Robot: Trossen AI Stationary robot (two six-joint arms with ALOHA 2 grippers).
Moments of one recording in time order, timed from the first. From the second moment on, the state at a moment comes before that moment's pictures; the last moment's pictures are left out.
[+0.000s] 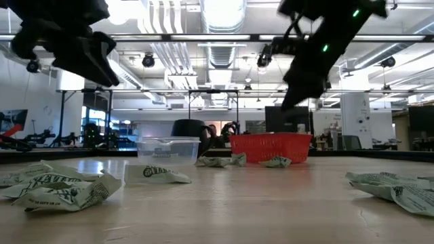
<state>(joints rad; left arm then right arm) -0.32 0.91 0.63 -0.54 -0.46 -0.03 0.14 1.52 0.93 -0.56 0.74 0.33</state>
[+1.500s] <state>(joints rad) -0.60 1.47 0.74 -0.53 -0.32 -0.46 0.44 1.42 0.93 -0.53 0.75 0.43</state>
